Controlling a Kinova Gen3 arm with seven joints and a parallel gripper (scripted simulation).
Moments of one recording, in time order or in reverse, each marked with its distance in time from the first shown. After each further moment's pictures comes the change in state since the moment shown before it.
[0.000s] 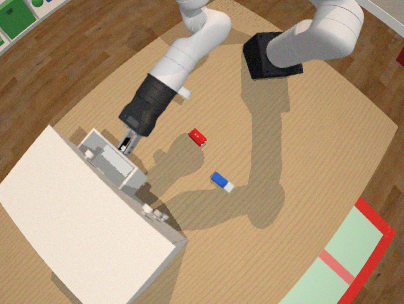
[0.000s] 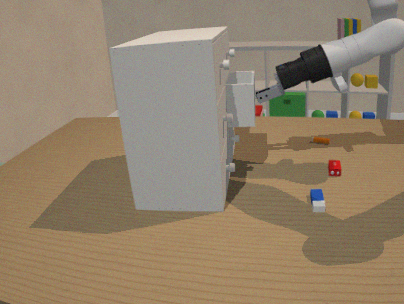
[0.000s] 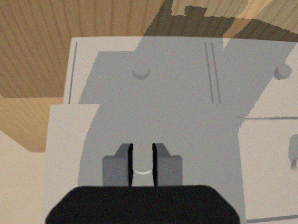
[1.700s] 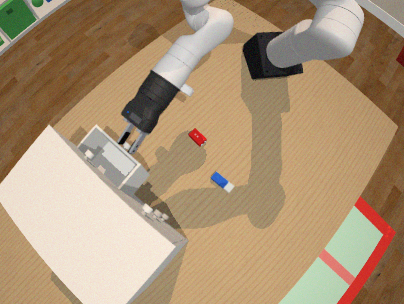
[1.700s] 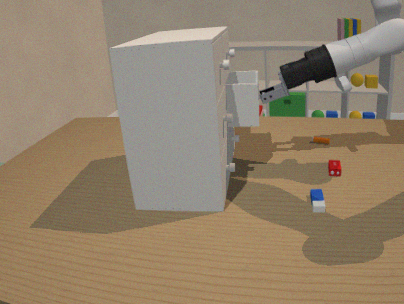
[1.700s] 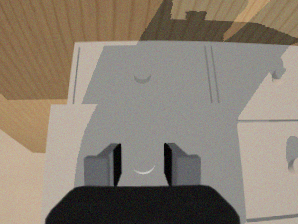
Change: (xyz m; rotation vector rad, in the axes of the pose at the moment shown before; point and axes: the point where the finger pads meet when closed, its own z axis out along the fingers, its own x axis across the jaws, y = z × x) arm -0.001 -0.003 -0.009 -0.001 -0.004 0.003
